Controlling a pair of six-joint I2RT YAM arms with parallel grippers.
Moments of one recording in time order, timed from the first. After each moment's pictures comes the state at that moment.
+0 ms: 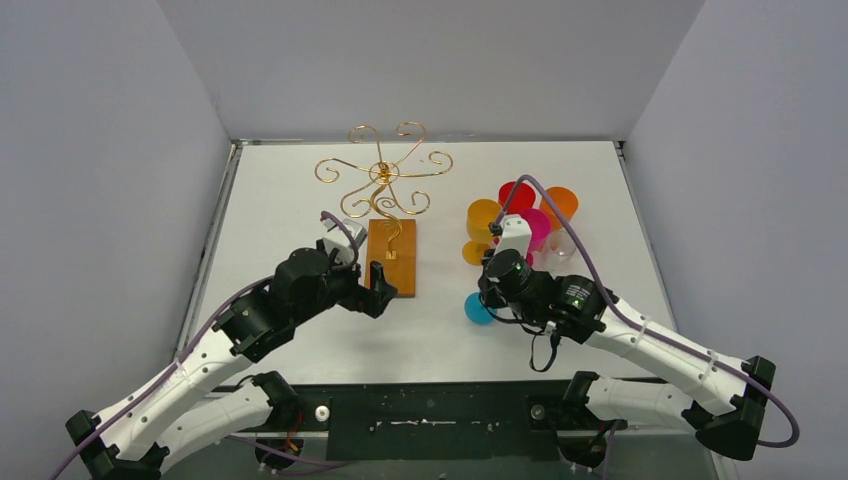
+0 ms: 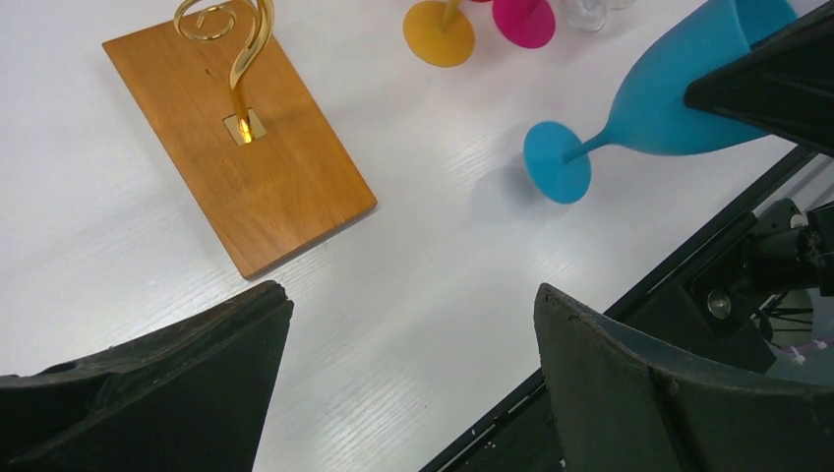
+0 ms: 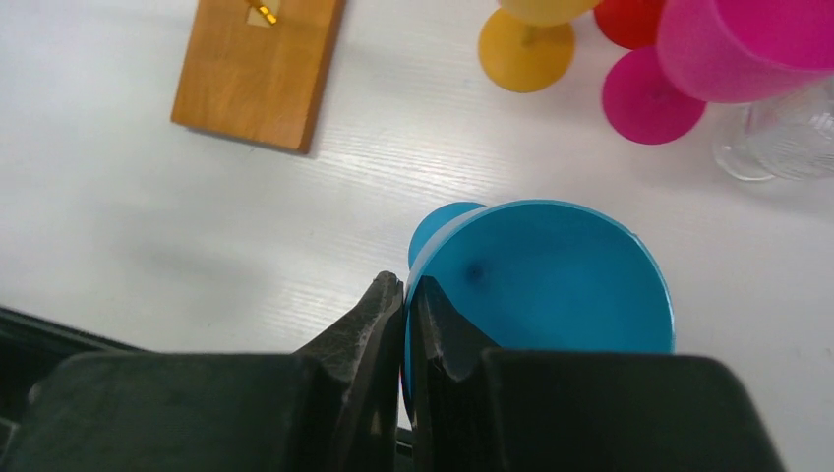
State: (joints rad) left arm -0.81 0.77 0.81 -0.47 -0.07 -0.36; right arm 0.99 1.02 1.01 -0.76 0.42 0.60
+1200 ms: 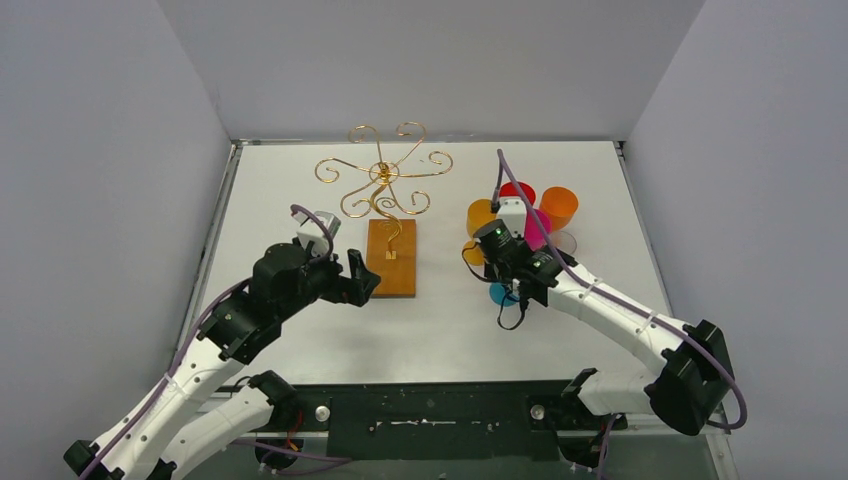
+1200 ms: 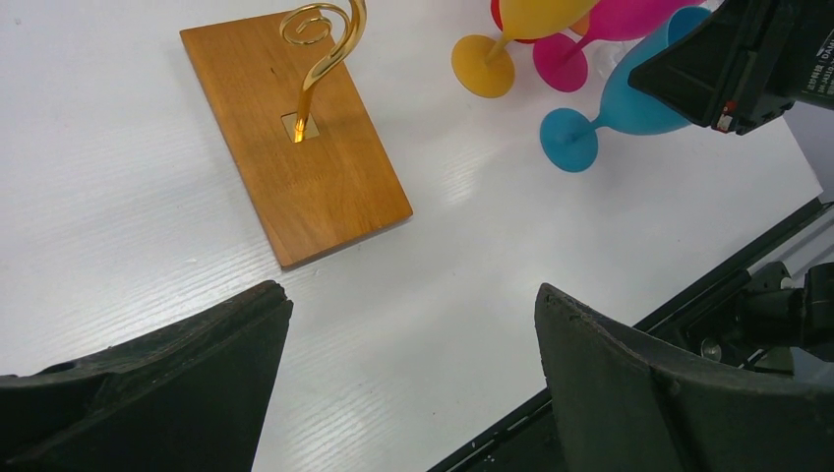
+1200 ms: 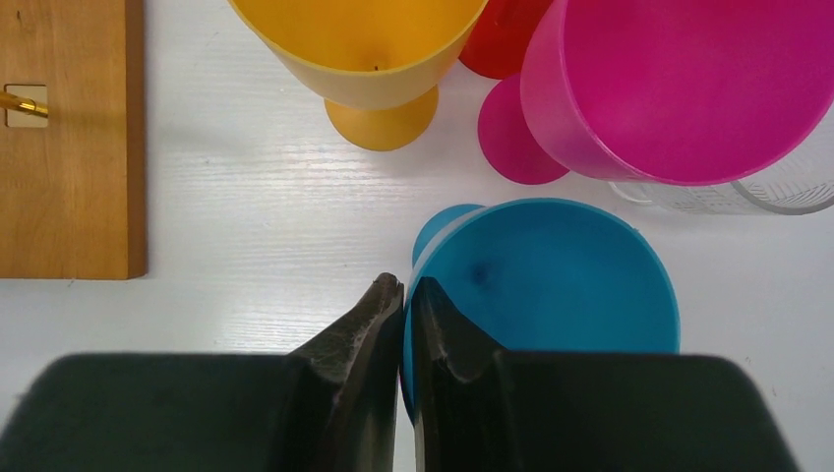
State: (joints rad) left arm -0.65 0.74 0.82 -0.52 -0.02 -0.40; right arm 0.74 1.27 0.98 -0.62 0.51 0.53
